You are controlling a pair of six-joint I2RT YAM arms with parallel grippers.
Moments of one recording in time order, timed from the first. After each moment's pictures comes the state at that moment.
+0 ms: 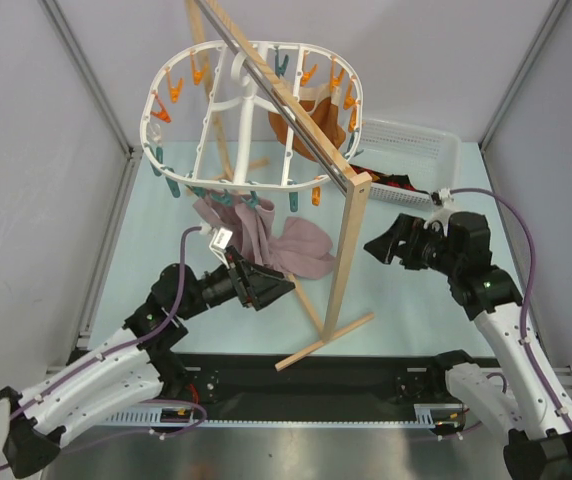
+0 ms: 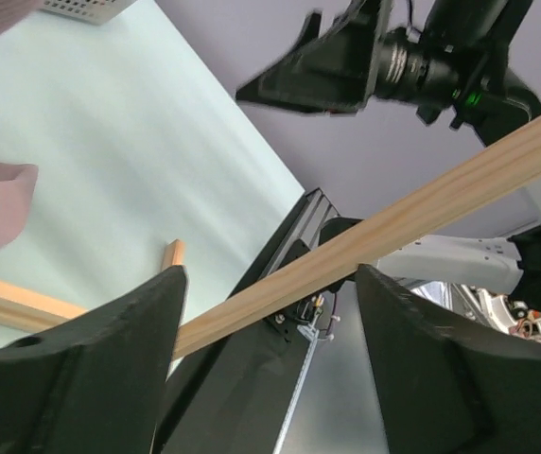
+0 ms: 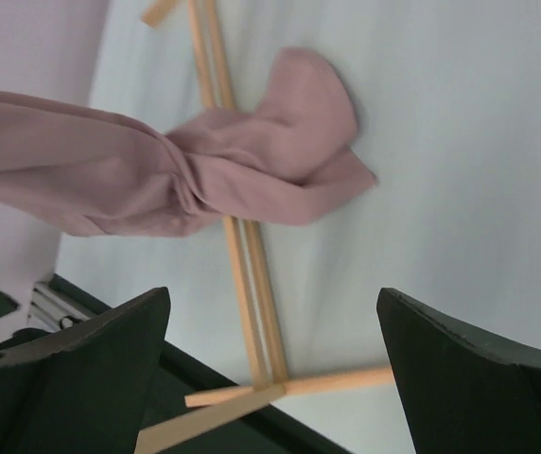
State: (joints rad) left arm -0.78 0.64 0.48 0.16 0.31 -0.79; right arm 0.23 0.79 0.80 -0.52 -0.36 0.52
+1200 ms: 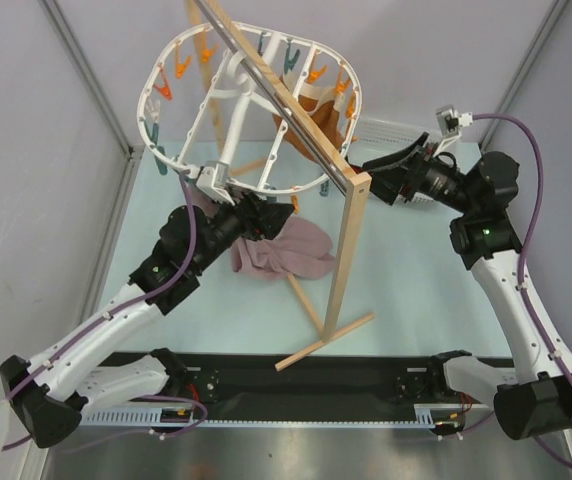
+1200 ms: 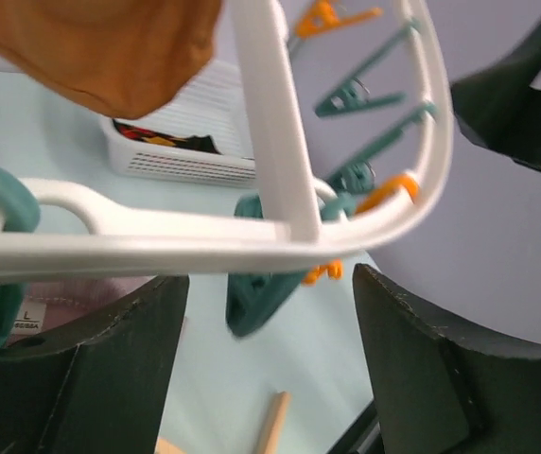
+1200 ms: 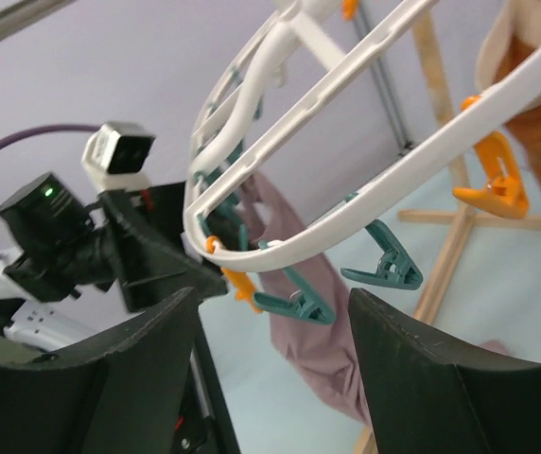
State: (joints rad) left arm -0.76 0.98 0.95 0.04 -0.05 -0.58; right arm 0.16 1.10 1.17 0.18 -0.87 0.66
